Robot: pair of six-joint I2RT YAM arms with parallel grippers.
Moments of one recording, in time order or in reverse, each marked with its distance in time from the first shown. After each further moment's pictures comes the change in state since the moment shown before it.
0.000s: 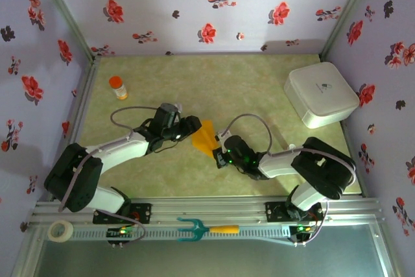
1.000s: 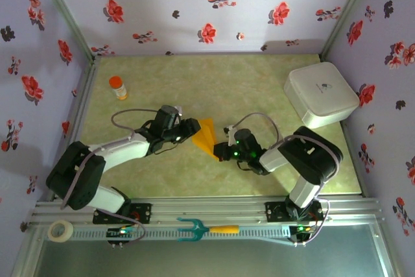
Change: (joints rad) left arm 0.000 0.023 -0.021 0.026 0.004 -0.019; right arm -0.187 0.163 -0.040 0.294 -0.369 0.307
